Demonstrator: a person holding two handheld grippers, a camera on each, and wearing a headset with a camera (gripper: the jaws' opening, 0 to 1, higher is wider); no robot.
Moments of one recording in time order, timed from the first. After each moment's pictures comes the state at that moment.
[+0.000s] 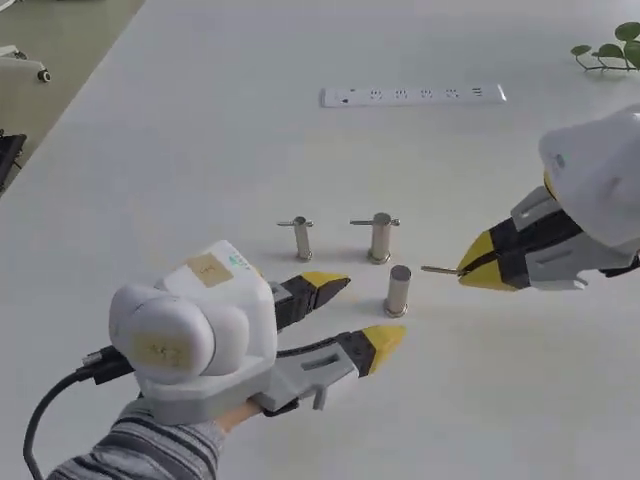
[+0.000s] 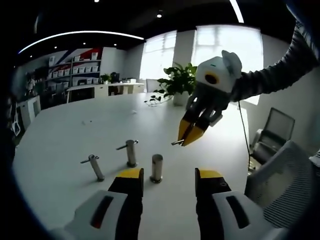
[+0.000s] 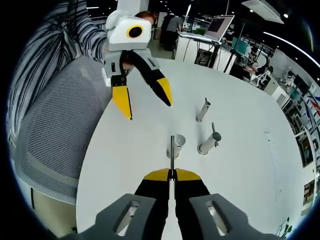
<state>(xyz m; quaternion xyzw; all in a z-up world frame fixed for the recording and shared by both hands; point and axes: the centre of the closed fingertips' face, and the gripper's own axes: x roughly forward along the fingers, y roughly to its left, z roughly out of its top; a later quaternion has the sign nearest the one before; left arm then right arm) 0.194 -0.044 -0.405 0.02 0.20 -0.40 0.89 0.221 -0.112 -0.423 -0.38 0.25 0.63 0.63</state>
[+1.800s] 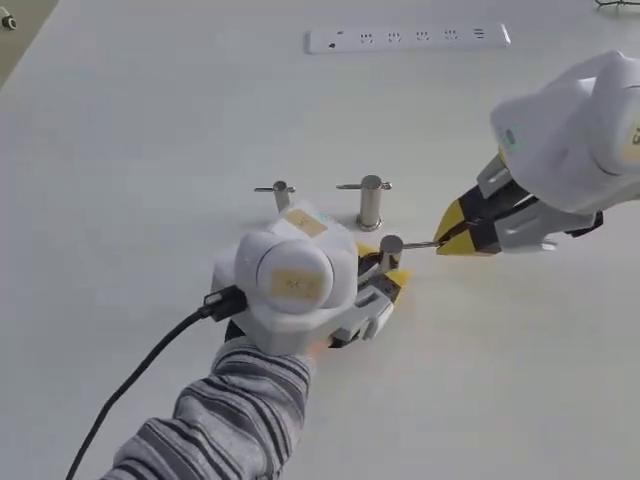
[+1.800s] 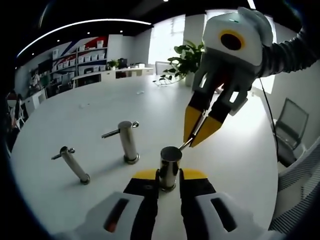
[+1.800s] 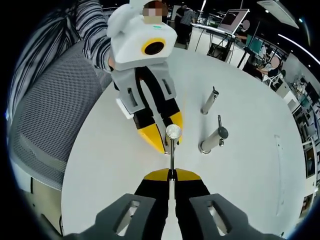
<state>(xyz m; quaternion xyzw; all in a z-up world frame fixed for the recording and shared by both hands) 0.242 -0.075 -0.470 0.05 0.26 -0.36 0.89 0.239 -0.103 -0.453 -0.41 0.26 0.65 0.58</state>
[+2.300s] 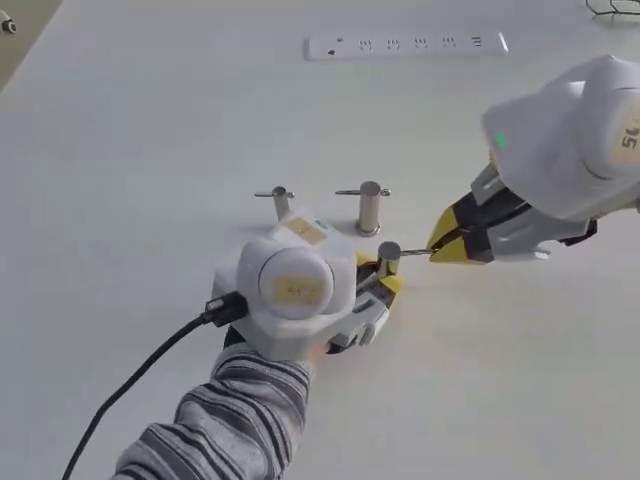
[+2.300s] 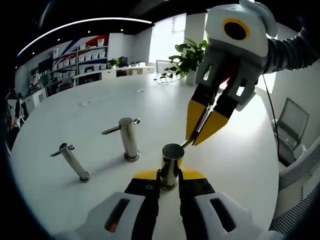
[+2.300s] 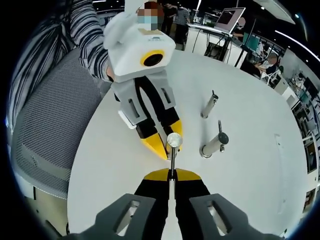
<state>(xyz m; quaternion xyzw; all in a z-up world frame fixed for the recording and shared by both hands) 0.242 -0.074 -0.473 0.05 0.27 -0.36 0.89 0.230 -0.093 -0.444 -0.40 0.27 0.65 0.59</state>
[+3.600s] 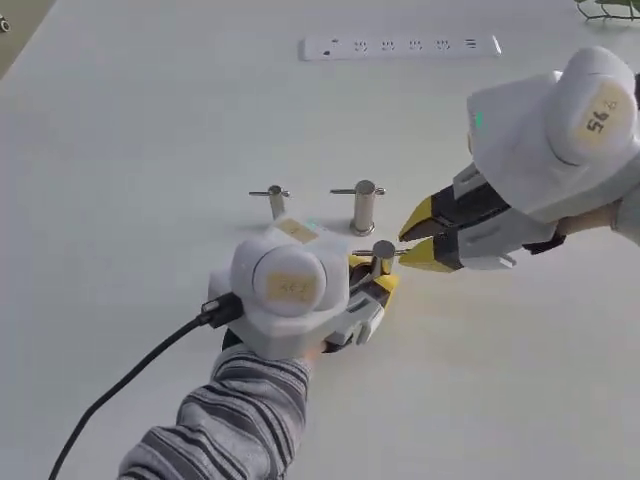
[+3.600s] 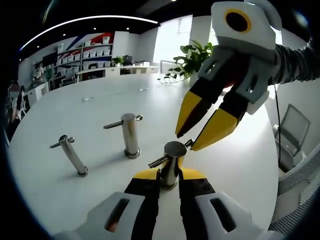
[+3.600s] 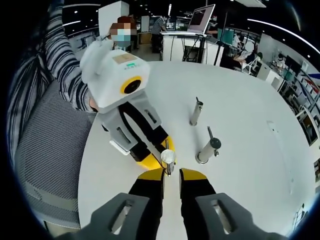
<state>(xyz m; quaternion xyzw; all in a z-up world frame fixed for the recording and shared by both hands) 0.243 -0.073 -0.478 0.02 0.27 -0.35 0.90 0.239 -0.082 -0.436 -0.32 0.29 0.60 0.67</state>
